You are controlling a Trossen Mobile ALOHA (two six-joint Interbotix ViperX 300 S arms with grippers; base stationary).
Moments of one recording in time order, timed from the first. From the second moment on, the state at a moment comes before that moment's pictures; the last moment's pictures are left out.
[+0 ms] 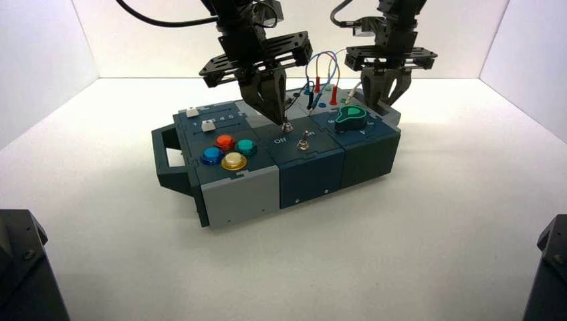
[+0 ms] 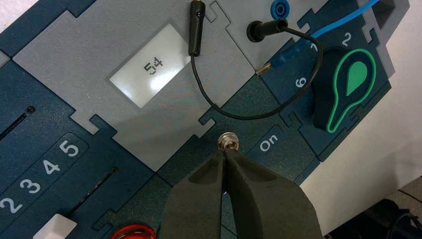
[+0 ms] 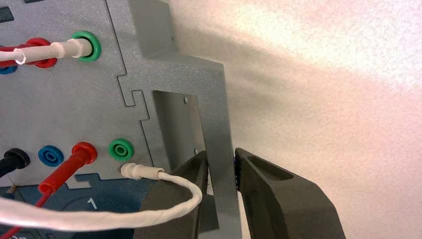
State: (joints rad) left arm -0.67 0.17 0.59 -0.47 0.58 -0.03; right arm 0.27 0.35 0.36 0.07 0.83 -0.02
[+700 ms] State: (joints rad) left arm -0.74 0.18 0.54 -0.50 0.57 -0.03; right arm 0.28 0.36 0.35 0.09 0.85 -0.04
